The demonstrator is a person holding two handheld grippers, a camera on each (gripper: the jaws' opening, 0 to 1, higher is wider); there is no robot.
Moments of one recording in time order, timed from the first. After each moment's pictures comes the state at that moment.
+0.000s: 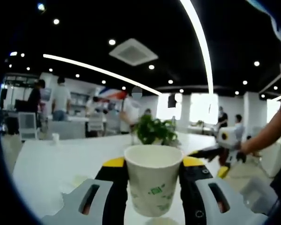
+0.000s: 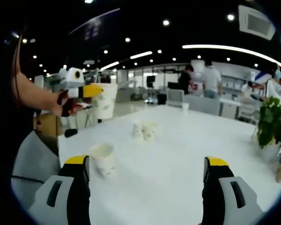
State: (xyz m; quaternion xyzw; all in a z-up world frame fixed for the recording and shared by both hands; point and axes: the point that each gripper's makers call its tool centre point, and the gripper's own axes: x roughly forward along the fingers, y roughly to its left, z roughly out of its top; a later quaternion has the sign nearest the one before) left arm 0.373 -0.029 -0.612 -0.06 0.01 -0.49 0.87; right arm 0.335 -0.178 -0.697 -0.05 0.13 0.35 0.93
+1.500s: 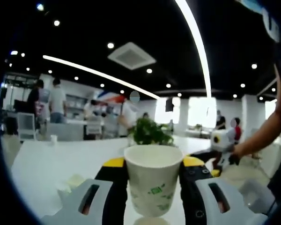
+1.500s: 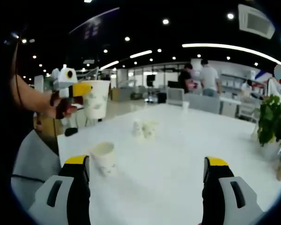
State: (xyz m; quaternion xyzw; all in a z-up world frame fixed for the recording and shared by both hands) left arm 0.356 -0.032 -0.615 -0.05 -0.03 -0.49 0.87; right arm 0.334 -0.177 -0.704 -0.05 0.14 0.35 0.93
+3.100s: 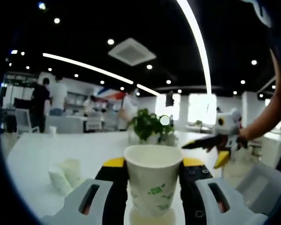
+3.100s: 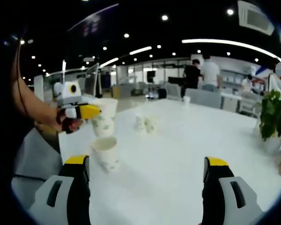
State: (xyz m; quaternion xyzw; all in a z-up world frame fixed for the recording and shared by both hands) left arm 0.358 -0.032 -0.678 -0.07 0.01 -0.49 0.87; right arm 0.326 -0.169 -0.718 -0.05 0.16 0.35 0.92
